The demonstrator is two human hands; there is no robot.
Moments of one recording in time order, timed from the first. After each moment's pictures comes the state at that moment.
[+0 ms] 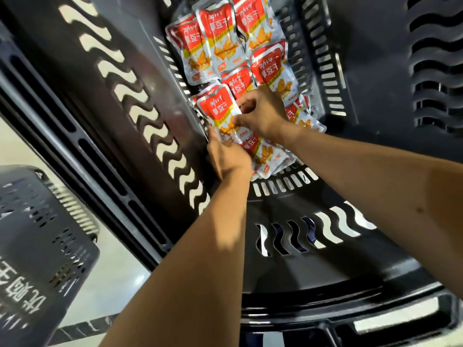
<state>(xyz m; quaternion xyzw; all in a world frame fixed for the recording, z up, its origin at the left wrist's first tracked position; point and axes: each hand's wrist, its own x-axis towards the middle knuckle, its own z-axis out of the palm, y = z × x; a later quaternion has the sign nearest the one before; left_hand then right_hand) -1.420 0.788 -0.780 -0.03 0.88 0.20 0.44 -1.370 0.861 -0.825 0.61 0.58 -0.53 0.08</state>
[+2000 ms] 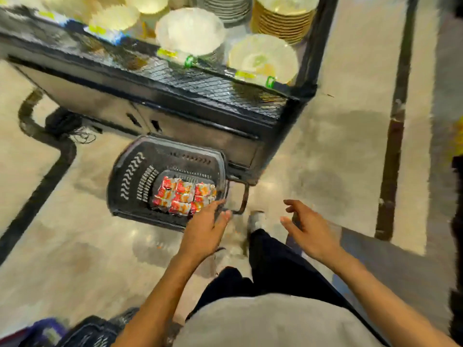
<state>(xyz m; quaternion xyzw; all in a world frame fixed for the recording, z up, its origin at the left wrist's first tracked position) -1.421 0.610 -0.210 0.77 0.43 0.03 0.47 -1.223 0.467 -0.193 0.82 0.43 -0.32 -0.21</state>
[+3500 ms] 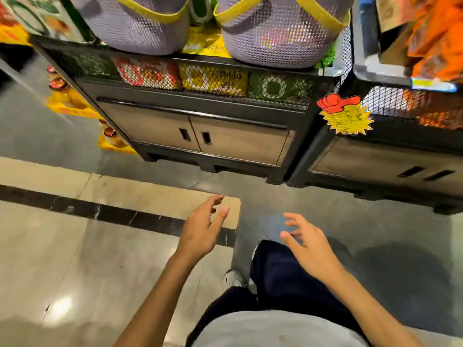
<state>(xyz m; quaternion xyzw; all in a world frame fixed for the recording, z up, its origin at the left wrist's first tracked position) -0.635 0.123 -0.173 0.84 -0.30 -0.28 0.35 -0.827 -0.018 -0.182 0.80 -0.38 -0.01 -0.46</state>
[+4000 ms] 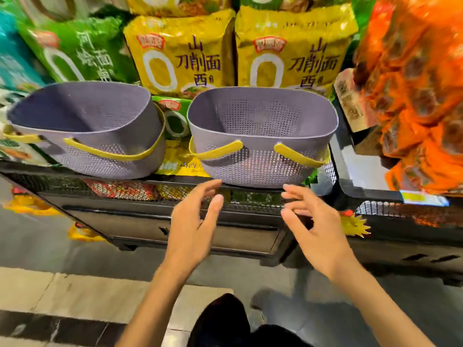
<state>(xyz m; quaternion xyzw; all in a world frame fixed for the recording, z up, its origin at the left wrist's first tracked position) -0.455 -0.104 -0.061 0.74 -0.42 -0.10 0.51 -0.636 -0.227 -0.052 0.80 -0.33 0.28 -0.41</state>
